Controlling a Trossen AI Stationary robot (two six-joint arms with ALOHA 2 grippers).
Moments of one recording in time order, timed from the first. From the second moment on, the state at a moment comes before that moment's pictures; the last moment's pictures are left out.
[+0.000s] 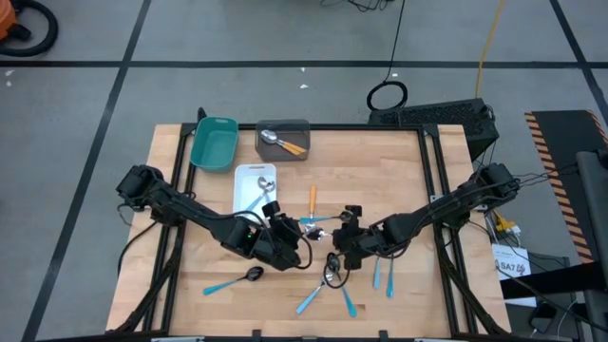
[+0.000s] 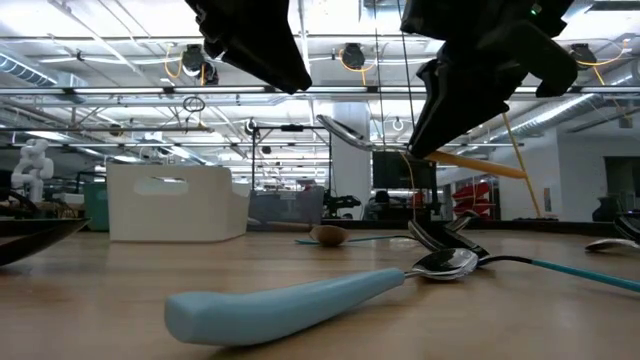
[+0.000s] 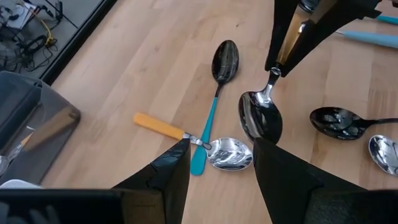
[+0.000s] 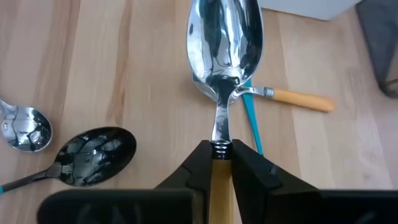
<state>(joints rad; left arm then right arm) -0.41 1.73 1.29 -0.52 -0.69 -0.48 0.39 1.59 0.97 -0.42 0.45 0.21</state>
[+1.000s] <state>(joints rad) -0.50 1.73 1.29 -0.85 -0.66 -0.58 0.16 1.59 1.06 -0.42 0.50 -0.03</state>
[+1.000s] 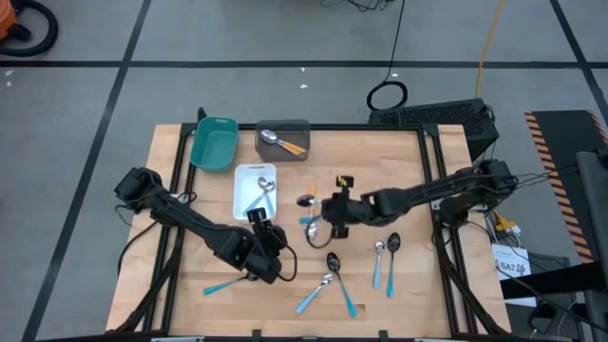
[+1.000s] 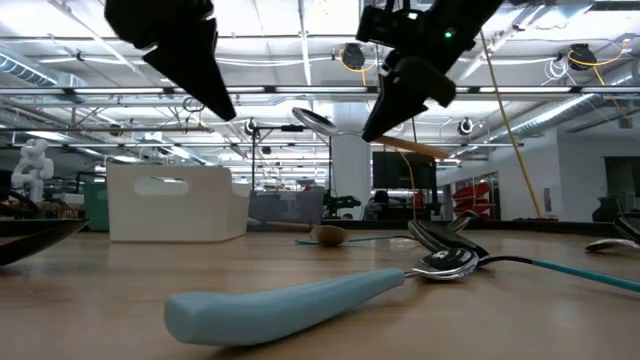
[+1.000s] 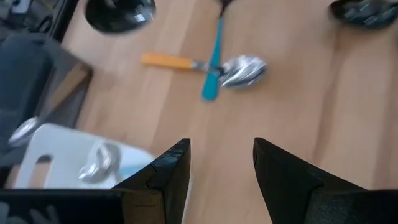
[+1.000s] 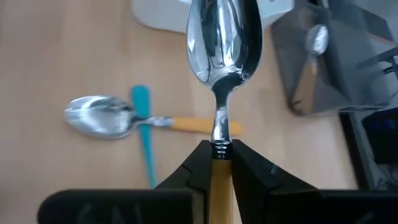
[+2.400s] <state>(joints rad) -0.54 1.39 0.77 -0.11 -0.84 -0.13 -0.42 1.65 1.43 -0.20 -0.10 -0.15</state>
